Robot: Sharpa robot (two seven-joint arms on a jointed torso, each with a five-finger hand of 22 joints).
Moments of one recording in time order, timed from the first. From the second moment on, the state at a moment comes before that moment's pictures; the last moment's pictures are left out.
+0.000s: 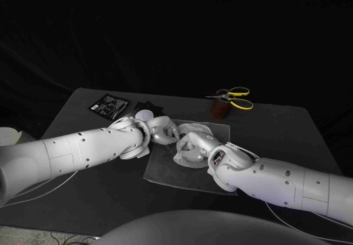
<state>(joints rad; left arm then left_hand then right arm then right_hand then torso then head) 1.08 -0.67 -0.13 1.33 -1.11 -0.18 -0.03 1.31 -0.15 0.82 -0.03 0.05 0.84 0.14 0.54 0.28 1.03 0.05 1.12 0.65 1.47 -0.02 1.48 1.31 0.08 1.36 0.07 1.30 1.26 0.95 -0.52 -0.15 1.42 -1.44 -0.51 -0.19 1.18 0.02 0.47 -0.22 0.05 1.04 0.10 0.29 0.39 1.47 0.02 1.38 1.31 1.46 -0.04 1.52 1.31 0.10 1.39 0.06 1.00 1.31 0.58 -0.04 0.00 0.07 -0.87</state>
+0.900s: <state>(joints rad) 1.08 -0.66 -0.13 1.31 -1.11 -0.12 -0.07 1.29 -0.17 0.81 -0.01 0.05 0.83 0.15 0.50 0.24 1.03 0.06 1.16 0.69 1.47 -0.01 1.48 1.31 0.08 1.35 0.08 1.30 1.26 0.95 -0.55 -0.15 1.43 -1.48 -0.48 -0.21 1.18 0.02 0.47 -0.22 0.05 1.04 0.10 0.29 0.39 1.46 0.02 1.38 1.31 1.47 -0.05 1.52 1.31 0.09 1.39 0.06 1.00 1.31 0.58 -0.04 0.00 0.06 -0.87</state>
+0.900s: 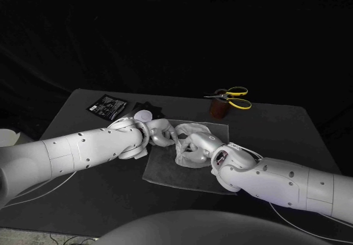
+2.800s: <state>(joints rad) 1.08 -0.66 -0.13 1.32 -1.09 -0.11 -0.09 1.29 -0.17 0.81 -0.01 0.05 0.83 0.15 0.50 0.24 1.04 0.06 1.18 0.72 1.46 -0.01 1.48 1.31 0.08 1.35 0.08 1.30 1.26 0.94 -0.54 -0.14 1.45 -1.52 -0.50 -0.28 1.14 -0.08 0.43 -0.18 0.08 1.01 0.11 0.28 0.38 1.46 0.02 1.37 1.31 1.46 -0.04 1.52 1.31 0.09 1.40 0.06 1.00 1.31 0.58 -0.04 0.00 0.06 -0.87</state>
